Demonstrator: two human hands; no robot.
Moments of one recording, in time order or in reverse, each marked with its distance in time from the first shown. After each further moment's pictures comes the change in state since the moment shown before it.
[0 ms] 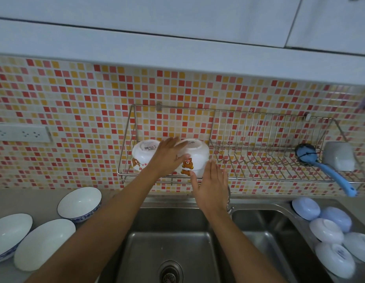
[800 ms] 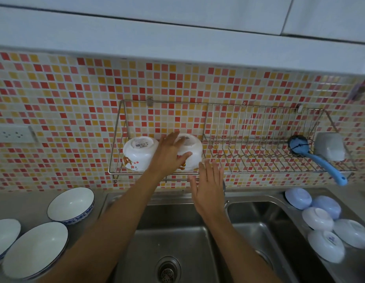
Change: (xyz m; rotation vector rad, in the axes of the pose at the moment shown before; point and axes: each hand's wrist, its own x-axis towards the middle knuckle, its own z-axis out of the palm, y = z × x) left_hand 0.005 0.019 0.017 -0.036 0.165 0.051; right_hand -0.014 0.015 0.010 0.028 0.053 -0.102
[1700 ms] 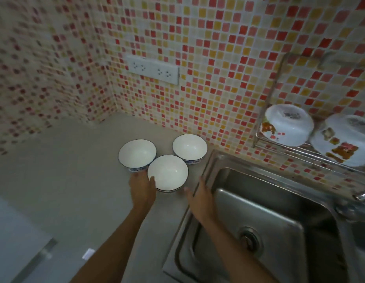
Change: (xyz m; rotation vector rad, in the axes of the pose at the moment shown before) left_hand -0.392 -0.219 -0.080 0.052 0.227 -1.248; right_hand -0.159 -0.277 0.132 0.554 -0.905 0.101
